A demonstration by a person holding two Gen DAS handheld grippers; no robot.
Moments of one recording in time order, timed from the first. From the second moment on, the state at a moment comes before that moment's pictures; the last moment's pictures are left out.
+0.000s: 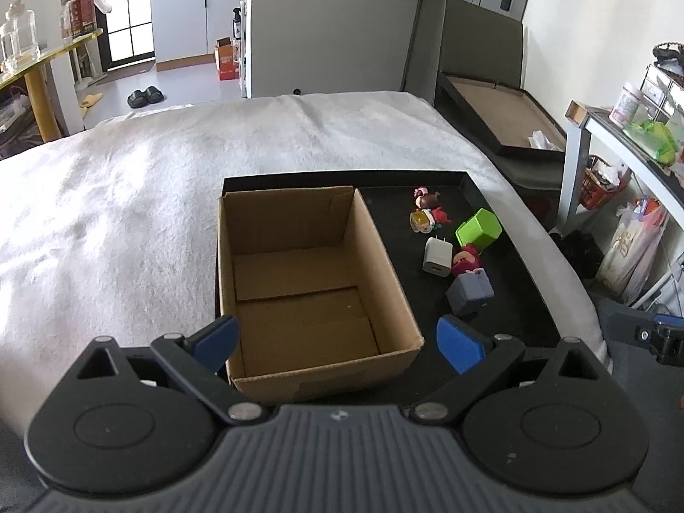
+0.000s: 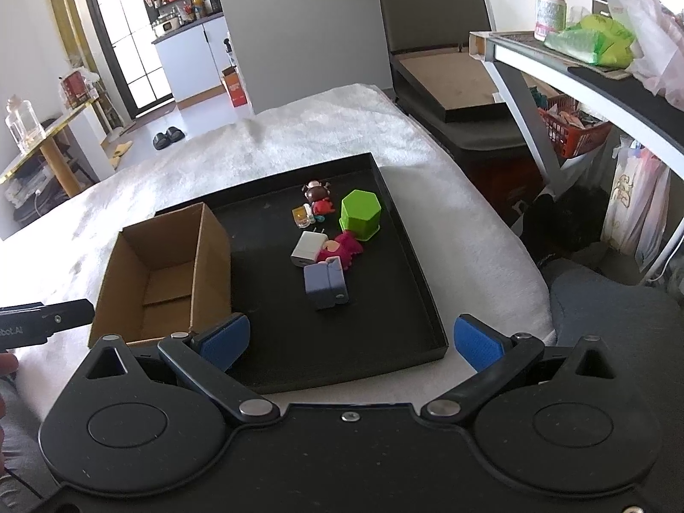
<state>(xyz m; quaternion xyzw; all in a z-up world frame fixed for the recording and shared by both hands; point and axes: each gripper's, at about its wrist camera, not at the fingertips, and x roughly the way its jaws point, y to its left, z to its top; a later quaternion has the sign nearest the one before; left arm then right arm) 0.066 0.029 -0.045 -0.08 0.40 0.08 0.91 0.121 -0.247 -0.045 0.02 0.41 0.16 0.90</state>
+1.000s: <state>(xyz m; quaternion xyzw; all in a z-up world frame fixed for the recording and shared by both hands) 0.102 0.074 -0.093 -0.11 0.45 0.15 0.87 0.179 -0.227 -0.090 0.00 0.45 0.16 0.88</state>
